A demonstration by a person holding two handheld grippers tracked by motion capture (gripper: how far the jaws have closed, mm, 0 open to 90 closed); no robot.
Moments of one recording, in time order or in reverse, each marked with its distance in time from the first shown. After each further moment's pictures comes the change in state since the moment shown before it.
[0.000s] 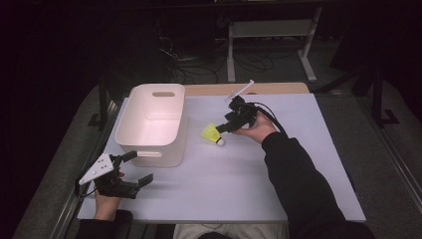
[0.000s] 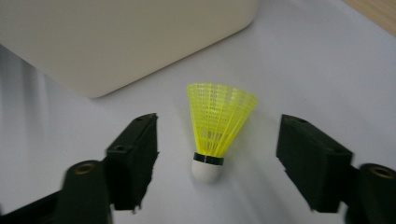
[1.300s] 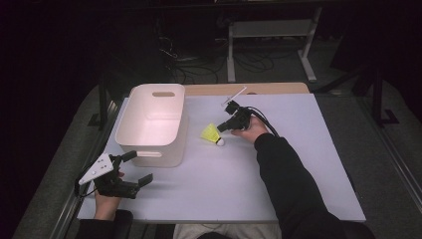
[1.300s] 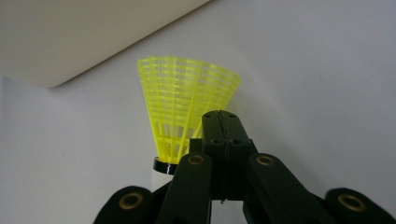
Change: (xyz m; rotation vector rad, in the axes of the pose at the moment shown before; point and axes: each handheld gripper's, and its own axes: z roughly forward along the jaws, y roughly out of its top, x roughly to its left) left arm 0.000 0.000 0.000 0.001 0.003 0.002; right arm -0.032 -0.012 0.050 0.063 0.071 0.061
